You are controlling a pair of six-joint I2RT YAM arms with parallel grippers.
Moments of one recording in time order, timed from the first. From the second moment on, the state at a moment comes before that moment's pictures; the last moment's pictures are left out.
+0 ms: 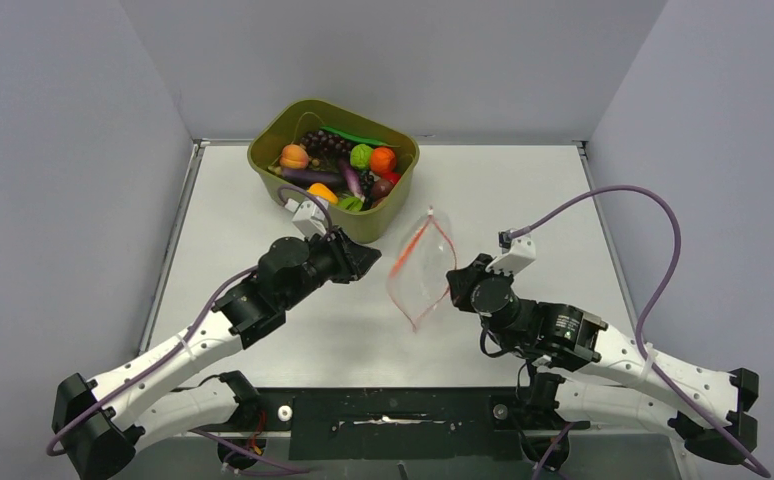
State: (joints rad) left arm -0.82 0.96 0.76 -0.01 -0.11 -0.78; right arm 1.14 0.81 0.86 -0.61 0.77 0.95
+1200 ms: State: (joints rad) left arm -0.46 1.58 1.29 -0.11 -0.03 -0.28; right arm 1.14 0.78 1.17 -1.11 0.86 0.88
